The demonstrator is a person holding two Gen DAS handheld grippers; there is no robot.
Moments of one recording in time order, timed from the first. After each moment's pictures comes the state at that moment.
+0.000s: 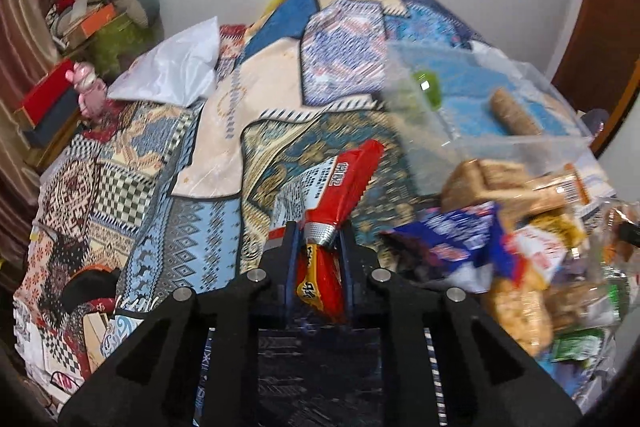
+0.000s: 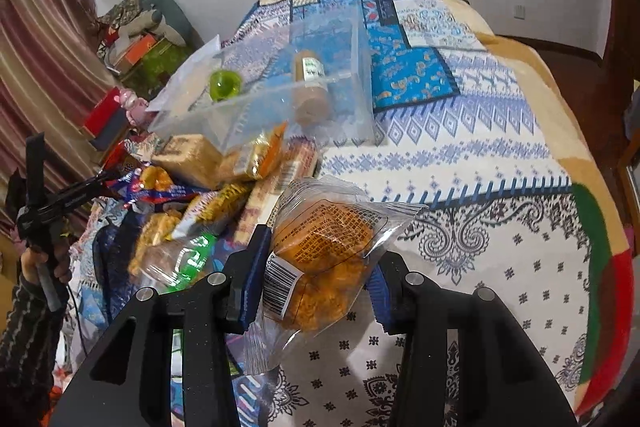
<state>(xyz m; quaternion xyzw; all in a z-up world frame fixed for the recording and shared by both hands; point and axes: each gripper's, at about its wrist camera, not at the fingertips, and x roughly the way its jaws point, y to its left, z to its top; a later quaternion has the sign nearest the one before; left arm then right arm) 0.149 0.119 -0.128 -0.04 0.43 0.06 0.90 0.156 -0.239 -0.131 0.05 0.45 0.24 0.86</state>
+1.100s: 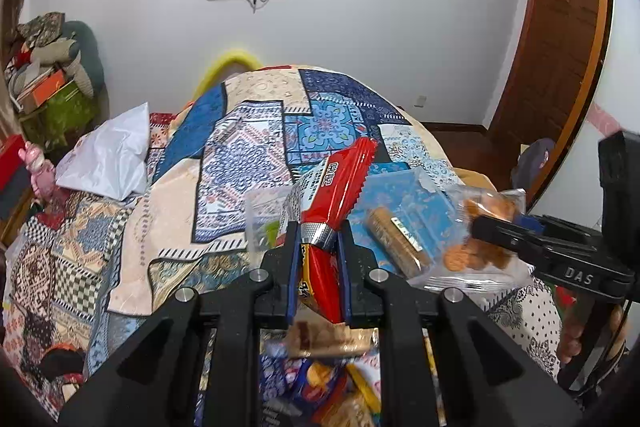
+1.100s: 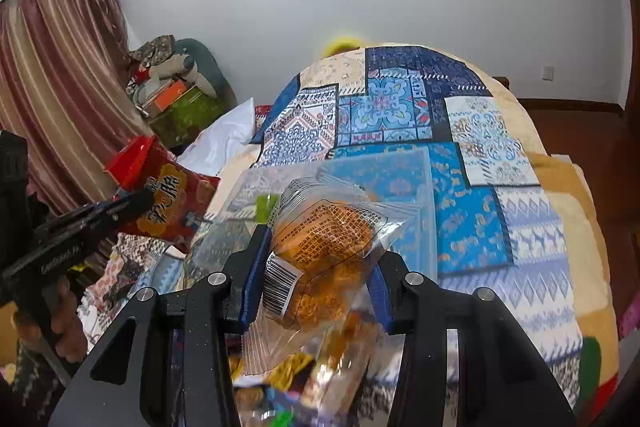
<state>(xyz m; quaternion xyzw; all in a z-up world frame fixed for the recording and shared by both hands) 0.216 0.023 -0.023 -0.04 0.33 -0.03 0.94 0.237 -0.184 -0.059 0.07 0.35 0.29 0.89</state>
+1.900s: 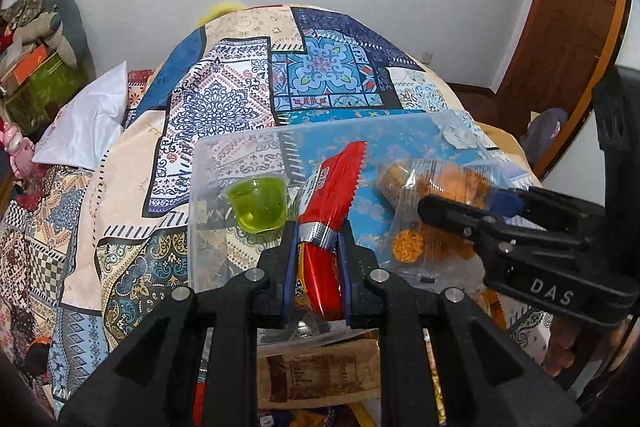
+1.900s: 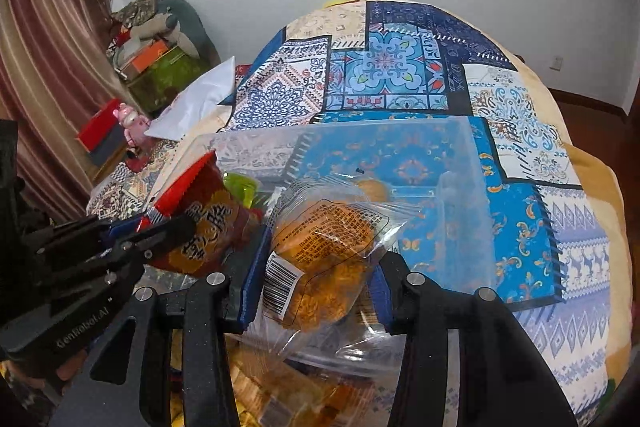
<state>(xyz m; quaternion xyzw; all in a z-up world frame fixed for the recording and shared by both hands) 0.278 0.005 -0.106 -0.03 0.40 -0.03 0.91 0.291 -0.146 -0.114 0.02 0.41 0.28 0.87</state>
